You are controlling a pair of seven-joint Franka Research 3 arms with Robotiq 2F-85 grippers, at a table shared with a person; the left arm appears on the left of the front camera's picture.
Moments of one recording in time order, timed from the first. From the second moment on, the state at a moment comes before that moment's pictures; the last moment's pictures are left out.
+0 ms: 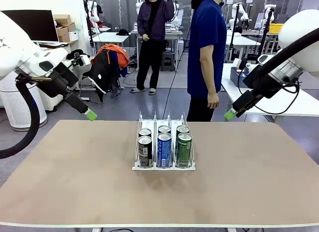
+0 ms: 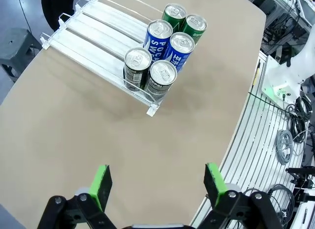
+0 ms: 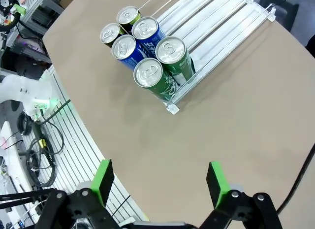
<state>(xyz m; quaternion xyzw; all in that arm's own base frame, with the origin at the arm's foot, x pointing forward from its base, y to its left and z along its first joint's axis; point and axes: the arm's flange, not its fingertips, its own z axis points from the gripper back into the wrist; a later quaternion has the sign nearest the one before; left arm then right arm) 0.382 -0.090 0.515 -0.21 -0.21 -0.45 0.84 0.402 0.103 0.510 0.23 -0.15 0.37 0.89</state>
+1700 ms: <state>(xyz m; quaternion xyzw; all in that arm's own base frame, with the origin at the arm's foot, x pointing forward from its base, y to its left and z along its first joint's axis) 0.386 -0.032 0.692 -0.25 -0.29 -0.49 0.78 0.419 0.070 0.740 0.21 -0.34 0.43 0.81</state>
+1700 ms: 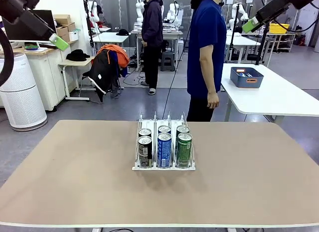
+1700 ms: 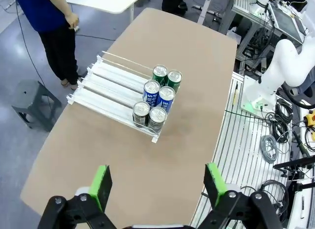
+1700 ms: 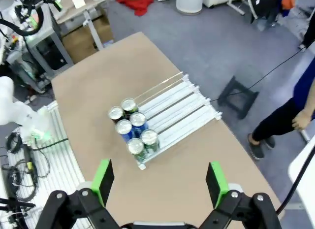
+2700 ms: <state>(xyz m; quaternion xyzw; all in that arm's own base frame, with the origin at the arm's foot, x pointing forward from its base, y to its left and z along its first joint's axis) 0.385 -0.031 0.706 -0.24 -0.30 -0.50 0.78 0.418 0.051 0.774 0.19 -0.36 0.45 0.79</state>
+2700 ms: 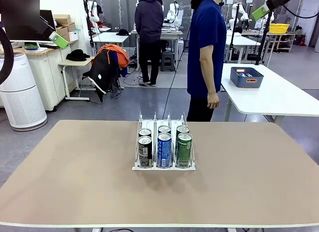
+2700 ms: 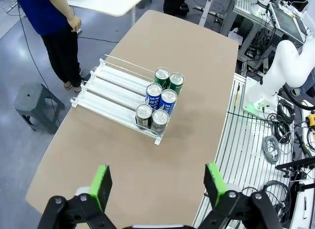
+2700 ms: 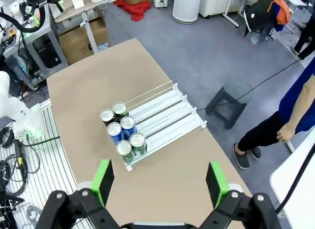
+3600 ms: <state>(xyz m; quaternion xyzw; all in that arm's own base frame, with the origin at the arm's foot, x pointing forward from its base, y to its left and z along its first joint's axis) 0.385 -0.031 0.706 -0.24 -0.30 -0.50 0.78 0.393 0.048 0.773 0.20 -0.37 0.43 0.80</state>
